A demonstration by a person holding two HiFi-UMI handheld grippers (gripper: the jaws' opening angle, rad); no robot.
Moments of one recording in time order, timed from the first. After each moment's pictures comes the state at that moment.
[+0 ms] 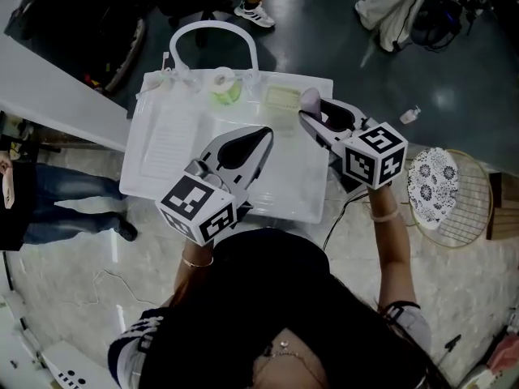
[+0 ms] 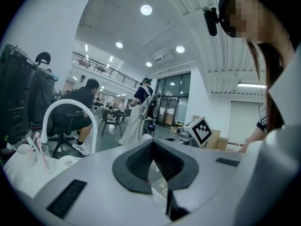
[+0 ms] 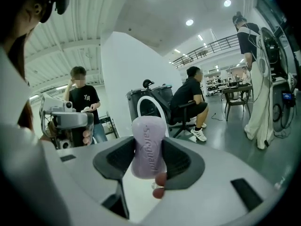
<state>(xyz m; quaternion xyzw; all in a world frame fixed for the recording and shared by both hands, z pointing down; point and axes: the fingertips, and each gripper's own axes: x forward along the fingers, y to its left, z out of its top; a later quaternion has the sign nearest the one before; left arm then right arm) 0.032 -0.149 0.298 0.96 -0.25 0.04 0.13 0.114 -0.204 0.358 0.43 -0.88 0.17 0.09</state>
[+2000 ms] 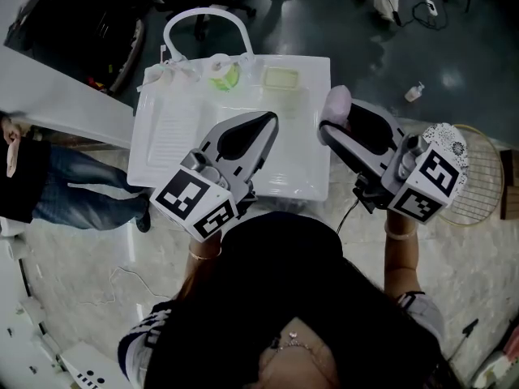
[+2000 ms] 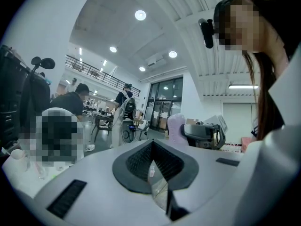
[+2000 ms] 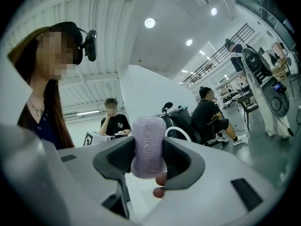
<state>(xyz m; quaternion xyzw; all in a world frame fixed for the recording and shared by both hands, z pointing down) 0.043 -0.113 0.268 0.97 -0.22 0.01 0.11 0.116 -0.094 0.242 0.36 -0.92 0.13 -0.09</state>
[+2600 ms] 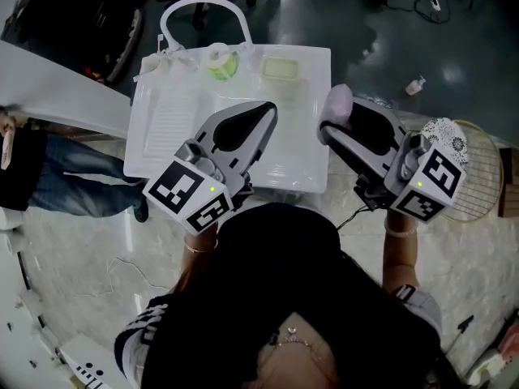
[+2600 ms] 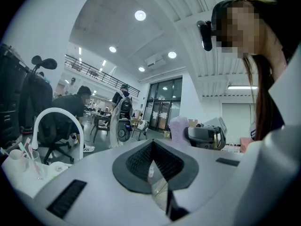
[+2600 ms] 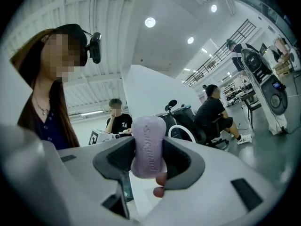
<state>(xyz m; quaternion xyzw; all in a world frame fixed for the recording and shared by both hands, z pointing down) 0.043 -0.118 0.266 0.97 -0.21 0.01 0.11 0.112 -0.091 0.246 0.34 -0.93 0.13 -0.08</state>
